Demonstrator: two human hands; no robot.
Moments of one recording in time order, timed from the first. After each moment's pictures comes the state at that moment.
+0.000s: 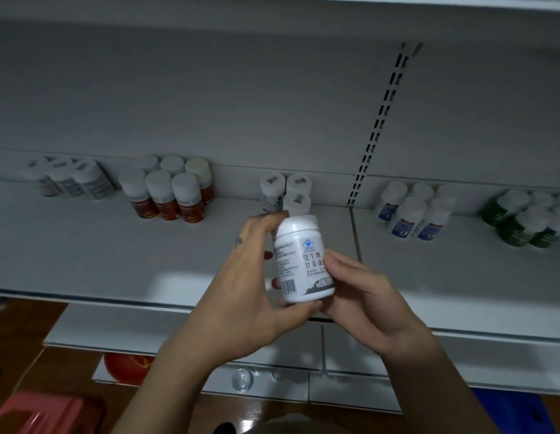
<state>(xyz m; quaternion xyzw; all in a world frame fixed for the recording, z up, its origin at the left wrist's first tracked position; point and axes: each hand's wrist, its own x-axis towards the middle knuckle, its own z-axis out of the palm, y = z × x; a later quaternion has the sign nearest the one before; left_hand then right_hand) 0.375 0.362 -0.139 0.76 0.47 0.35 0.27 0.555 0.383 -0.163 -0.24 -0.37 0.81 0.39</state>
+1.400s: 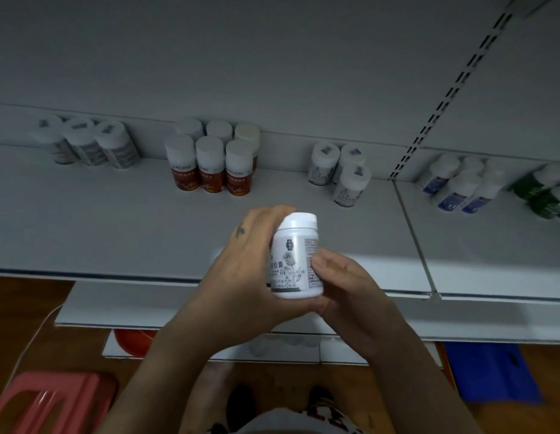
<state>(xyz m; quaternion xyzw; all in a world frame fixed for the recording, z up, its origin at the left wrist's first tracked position) 0.240 0.370 -0.171 0.78 0.44 0.36 0.27 0.406 0.363 -0.186 -0.33 -0.33 0.78 0.42</state>
